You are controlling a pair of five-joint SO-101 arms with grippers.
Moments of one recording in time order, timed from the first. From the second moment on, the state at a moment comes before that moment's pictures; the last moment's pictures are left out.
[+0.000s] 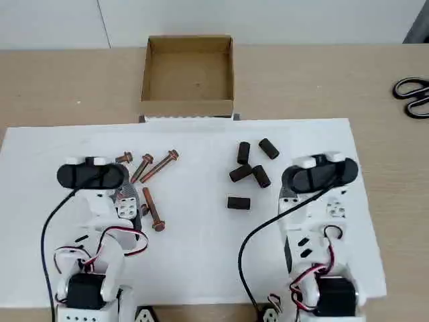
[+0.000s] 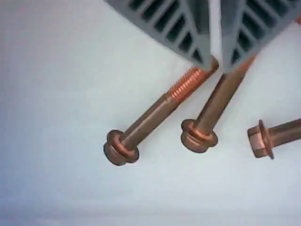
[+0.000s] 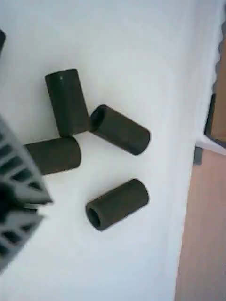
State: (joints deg) left arm -0.8 -93.1 76.7 60.7 8.7; right arm -4.2 -91.9 66.9 59.5 3.1
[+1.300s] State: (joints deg) left arm -10.7 -2.9 18.2 76.8 -1.5; right arm -4.8 17.1 -15.2 84.0 22.8
